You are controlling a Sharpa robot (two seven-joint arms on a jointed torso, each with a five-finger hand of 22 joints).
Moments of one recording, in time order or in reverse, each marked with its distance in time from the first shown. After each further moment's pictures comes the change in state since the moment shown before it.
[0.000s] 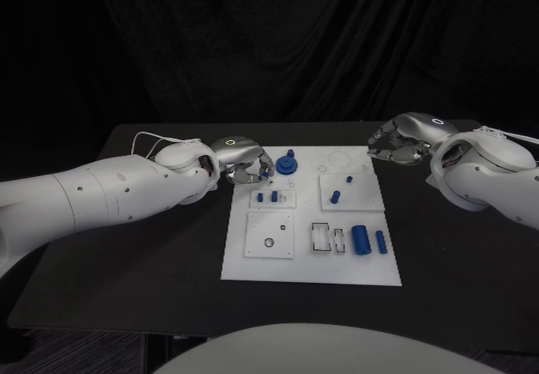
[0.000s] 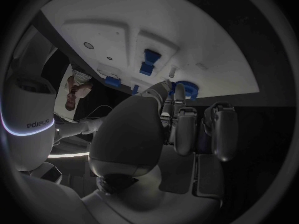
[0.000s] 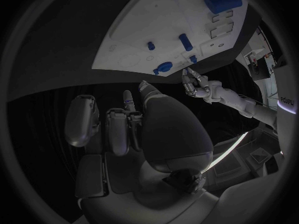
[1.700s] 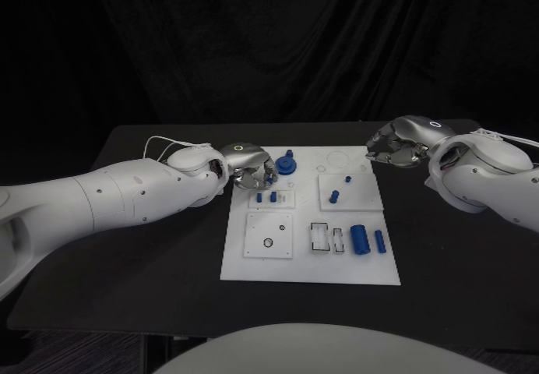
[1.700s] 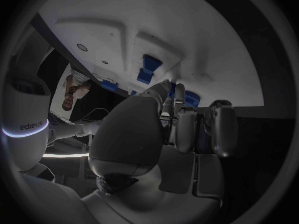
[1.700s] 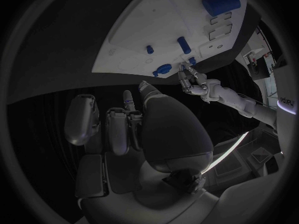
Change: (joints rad) left arm -0.023 0.063 0.001 -0.059 0.000 0.045 -0.035; left_hand -0.011 -0.011 -0.003 0.003 -0.011 -0.021 -0.001 -0.027 -0.015 -0.010 0.009 -0.039 -0.022 -0.017 0.005 -0.023 -0.006 0.000 -0.022 -0.004 -0.029 0.000; right arm -0.008 0.001 0.000 0.000 0.000 0.008 0.000; right_hand 0.000 0.000 0.003 0.003 0.000 0.000 0.000 0.000 -0.002 0.000 0.000 -0.017 0.000 0.000 0.000 -0.012 0.000 0.000 -0.001 0.001 -0.018 0.000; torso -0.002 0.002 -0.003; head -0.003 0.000
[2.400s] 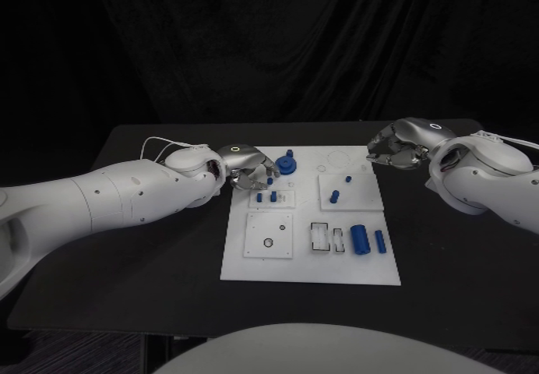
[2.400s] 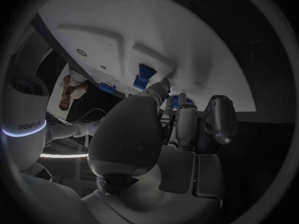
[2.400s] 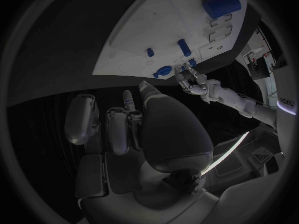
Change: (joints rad) left arm -0.004 -0.010 -0.001 -0.006 0.000 0.014 -0.016; left_hand -0.025 -0.025 -0.028 0.017 -0.050 -0.239 -0.092 -0.049 -0.082 -0.226 0.044 -0.112 -0.050 -0.050 0.033 -0.036 -0.060 0.000 -0.063 0.027 -0.092 0.000; right arm -0.006 -0.003 0.000 -0.001 0.000 0.002 0.000; right_hand 0.000 0.000 0.000 0.000 0.000 0.000 0.000 0.000 -0.001 0.000 0.000 0.000 0.000 0.000 0.000 -0.007 0.000 0.000 -0.004 -0.003 0.000 0.000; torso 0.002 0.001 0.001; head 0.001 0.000
